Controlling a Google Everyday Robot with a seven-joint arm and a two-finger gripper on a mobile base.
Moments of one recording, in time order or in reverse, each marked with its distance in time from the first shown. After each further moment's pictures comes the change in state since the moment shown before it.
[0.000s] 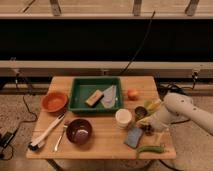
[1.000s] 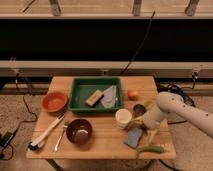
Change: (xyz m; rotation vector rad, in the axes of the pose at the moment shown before) arm -0.006 -0.027 0.024 -0.026 -0.024 0.003
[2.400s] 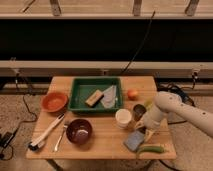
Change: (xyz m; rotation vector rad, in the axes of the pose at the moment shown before) arm 0.007 0.008 0.000 -0.035 -0.006 0.048
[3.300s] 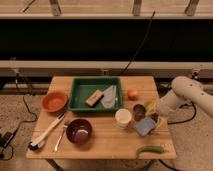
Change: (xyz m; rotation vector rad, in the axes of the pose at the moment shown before) arm 0.033 -0.014 -0.110 0.119 0.066 0.045
